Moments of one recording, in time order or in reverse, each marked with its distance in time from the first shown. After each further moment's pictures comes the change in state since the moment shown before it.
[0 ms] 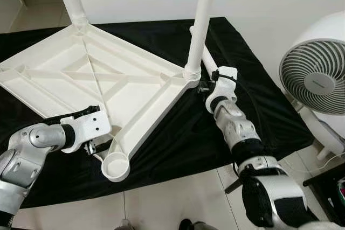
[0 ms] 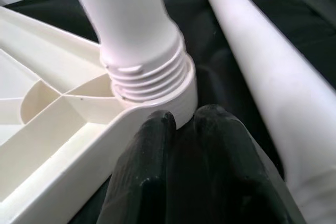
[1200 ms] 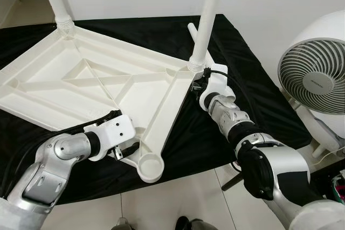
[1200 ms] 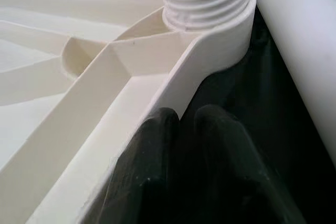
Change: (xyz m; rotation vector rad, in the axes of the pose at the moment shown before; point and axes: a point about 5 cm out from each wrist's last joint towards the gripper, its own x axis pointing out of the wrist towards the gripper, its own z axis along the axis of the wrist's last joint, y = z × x) left arm 0.024 -0.030 0.060 -0.126 -0.181 0.023; right arm 0.015 0.016 0.000 0.017 0.097 0.098
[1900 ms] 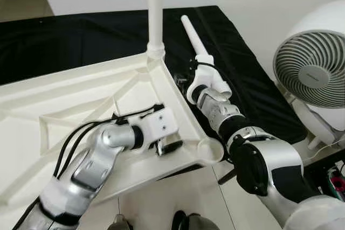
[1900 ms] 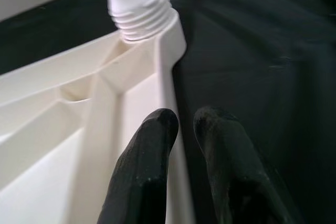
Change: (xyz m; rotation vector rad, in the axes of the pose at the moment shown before) left arm 0.037 0.000 0.063 0.041 -0.204 -0.052; right arm 0.006 0.044 0.011 -0.015 -0.080 0.195
